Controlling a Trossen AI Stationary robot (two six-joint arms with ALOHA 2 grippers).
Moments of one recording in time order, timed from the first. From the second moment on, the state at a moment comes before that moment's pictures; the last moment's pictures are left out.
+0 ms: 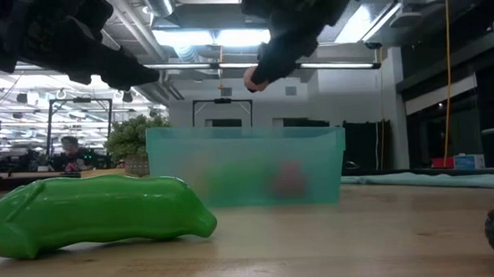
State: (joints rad) left arm -0.14 0.91 0.22 0.44 -0.05 0.06; right arm 0.07 1.75 1.32 -0.46 -0.11 -0.05
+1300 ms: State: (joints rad) left arm -0.15 0.91 0.22 0.42 -0.05 0.05; right arm 0.15 1.99 1.36 -0.38 -0.13 -0.03
